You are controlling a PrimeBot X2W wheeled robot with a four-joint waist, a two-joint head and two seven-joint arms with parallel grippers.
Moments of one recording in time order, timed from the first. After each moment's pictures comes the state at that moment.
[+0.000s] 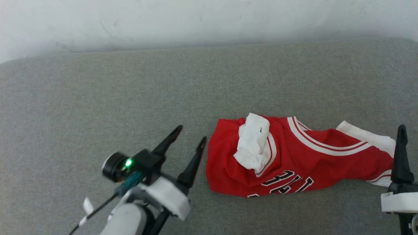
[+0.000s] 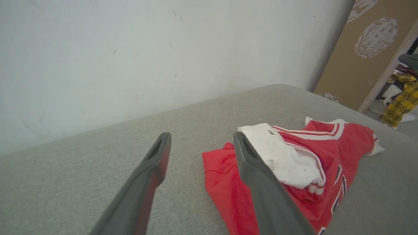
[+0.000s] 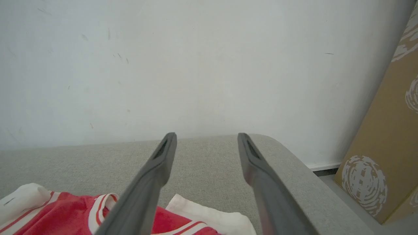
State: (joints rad) left arm -0.16 0.21 -0.36 -0.01 -0.22 -0.12 -0.07; right arm 0.04 -0.05 -0.30 -0.12 0.10 0.13 -0.21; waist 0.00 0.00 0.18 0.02
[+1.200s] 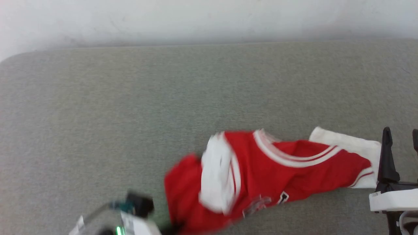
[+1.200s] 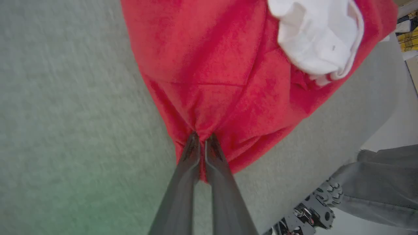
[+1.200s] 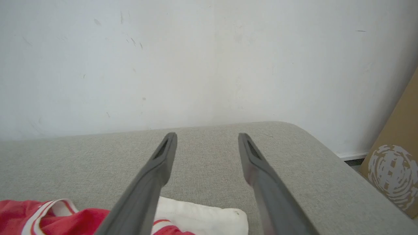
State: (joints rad) left arm -0.02 0.49 -0.57 -0.05 -0.76 0.02 0.38; right arm 0.01 -0.05 -0.26 -0.02 0.12 0.13 -0.24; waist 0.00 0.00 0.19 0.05
